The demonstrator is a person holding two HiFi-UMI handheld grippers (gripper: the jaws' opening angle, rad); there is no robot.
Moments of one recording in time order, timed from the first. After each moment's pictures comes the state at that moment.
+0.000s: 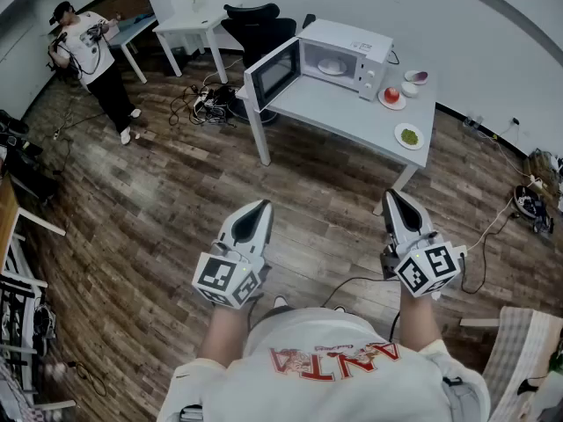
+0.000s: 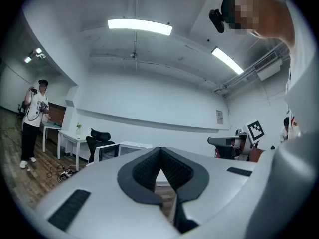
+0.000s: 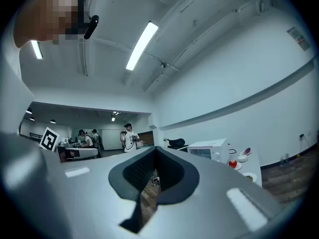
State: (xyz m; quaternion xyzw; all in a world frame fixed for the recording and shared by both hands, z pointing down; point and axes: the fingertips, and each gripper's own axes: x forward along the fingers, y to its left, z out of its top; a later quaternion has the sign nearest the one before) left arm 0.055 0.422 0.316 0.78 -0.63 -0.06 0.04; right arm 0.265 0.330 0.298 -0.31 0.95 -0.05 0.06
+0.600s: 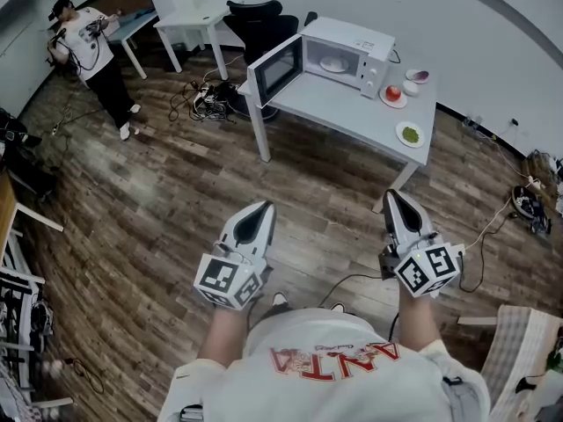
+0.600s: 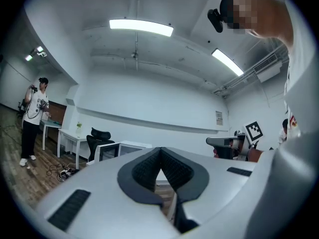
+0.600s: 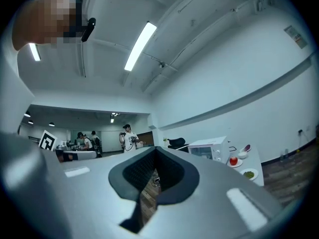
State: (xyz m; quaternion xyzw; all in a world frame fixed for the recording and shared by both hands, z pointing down) left arm 0.051 0.437 0.315 0.78 -0.62 -0.06 0.04; right arm 0.258 0.343 0.296 -0.31 0.94 -0.06 0.06
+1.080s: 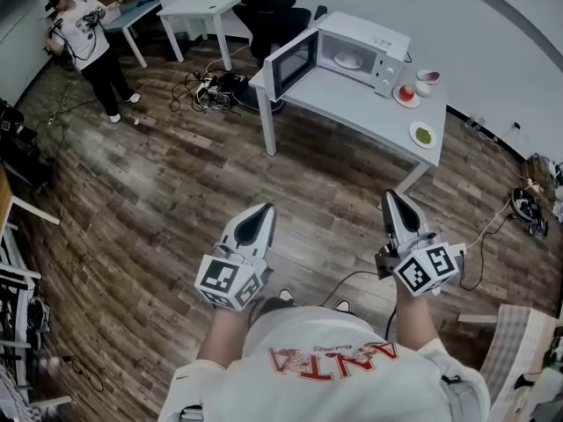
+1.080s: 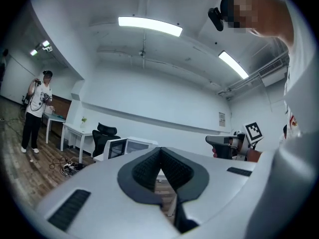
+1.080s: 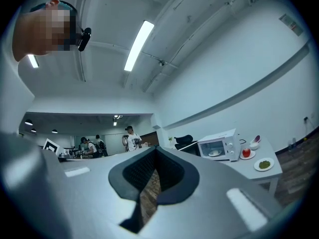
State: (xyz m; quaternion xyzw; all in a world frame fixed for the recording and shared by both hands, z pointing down) left arm -0.018 0.458 0.337 0.77 -0.63 -0.07 0.07; right arm 0.184 0.360 0.304 -0.30 0.95 -0.09 0.08
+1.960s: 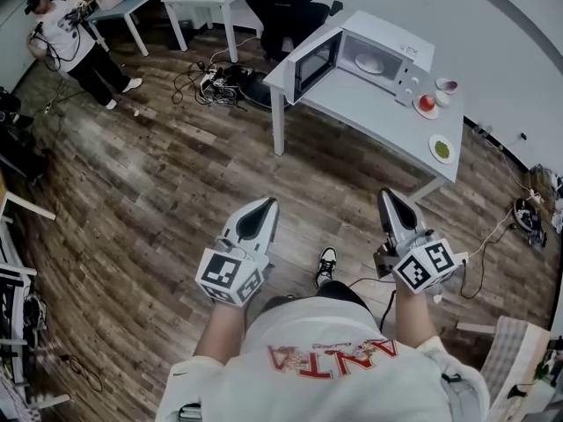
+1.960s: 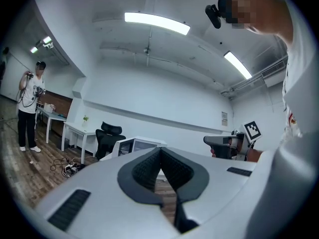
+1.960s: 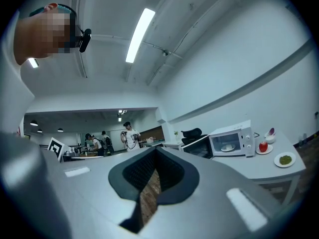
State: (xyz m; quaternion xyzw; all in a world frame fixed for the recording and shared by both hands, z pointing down) left arm -0.117 0.404 0.356 0.77 -0.63 -0.07 0.08; right arm 0.070 0.311 0.326 -0.26 0.96 -0.10 0.05
